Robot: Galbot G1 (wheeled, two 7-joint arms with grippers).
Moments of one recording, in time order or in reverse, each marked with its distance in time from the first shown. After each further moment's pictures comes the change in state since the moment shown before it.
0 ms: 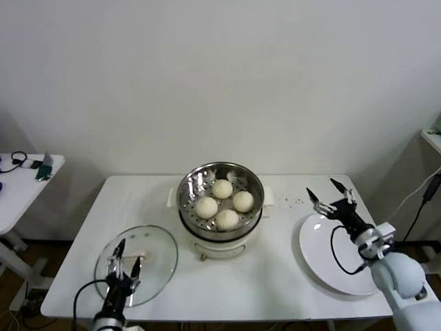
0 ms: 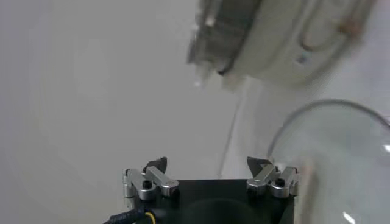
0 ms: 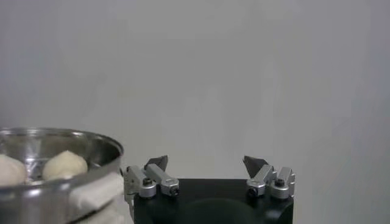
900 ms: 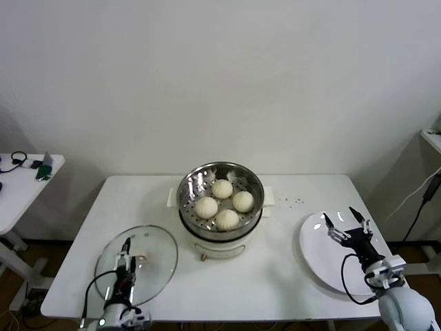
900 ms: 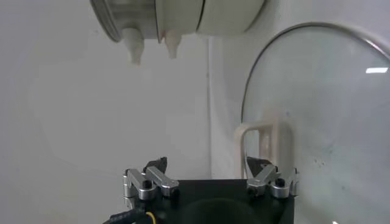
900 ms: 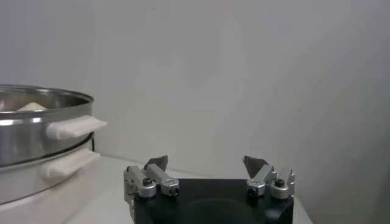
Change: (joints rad) left arm -0.197 -0.013 0.002 0.258 0.243 0.063 -0.027; right arm -0.142 0.124 0.126 0.002 -0.106 0.008 0.017
